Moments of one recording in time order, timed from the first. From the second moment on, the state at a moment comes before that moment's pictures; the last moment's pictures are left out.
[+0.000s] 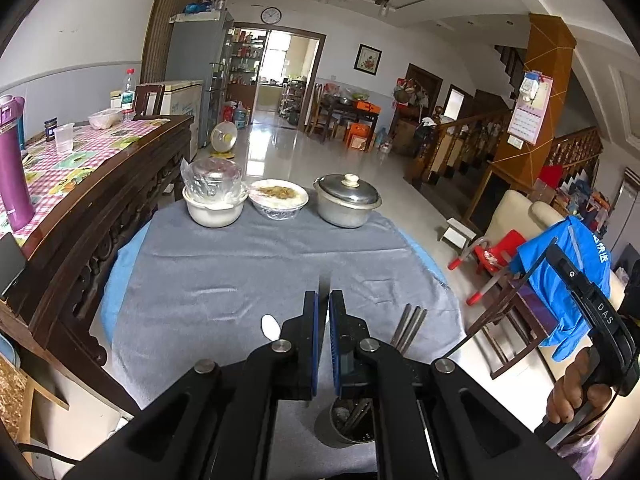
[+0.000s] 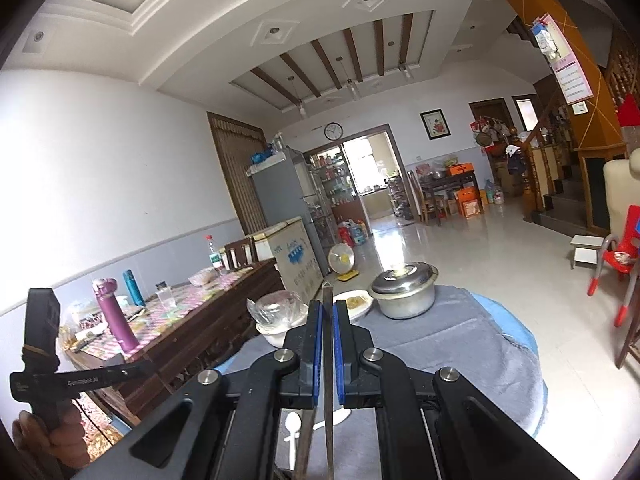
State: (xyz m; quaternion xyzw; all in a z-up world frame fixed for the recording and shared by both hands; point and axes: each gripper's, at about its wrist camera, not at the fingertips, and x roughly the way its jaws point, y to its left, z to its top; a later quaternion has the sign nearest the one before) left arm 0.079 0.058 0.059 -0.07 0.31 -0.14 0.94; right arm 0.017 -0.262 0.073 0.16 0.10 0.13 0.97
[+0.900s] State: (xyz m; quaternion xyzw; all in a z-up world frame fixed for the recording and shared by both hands) left arm 0.126 0.178 -0.035 -0.15 0.42 0.06 0.89; right arm 0.032 -0.242 0.057 0.19 0.12 0.19 0.96
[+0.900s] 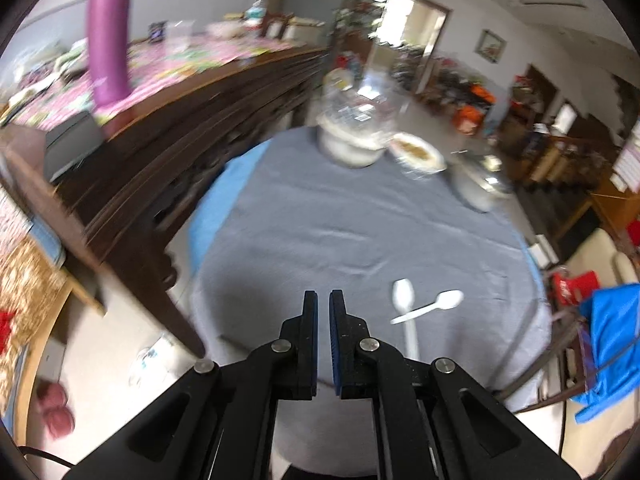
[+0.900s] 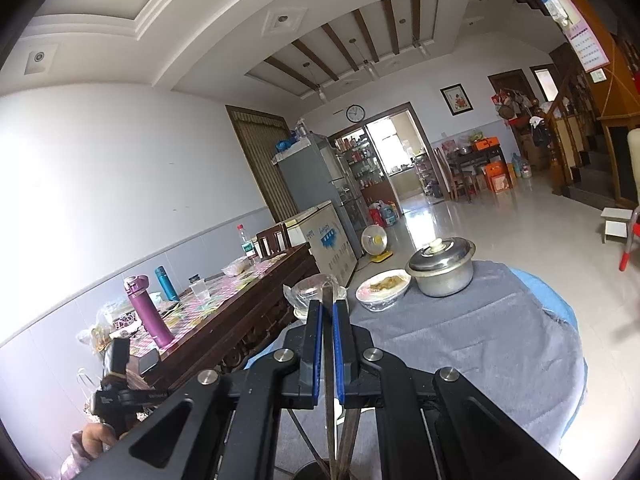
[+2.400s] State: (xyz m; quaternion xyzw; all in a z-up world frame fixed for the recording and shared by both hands) left arm 0.163 0.263 -0.213 -0.35 0.53 0.20 0.75; right arm 0.059 -0.240 0.022 0.22 0.17 0.20 0.94
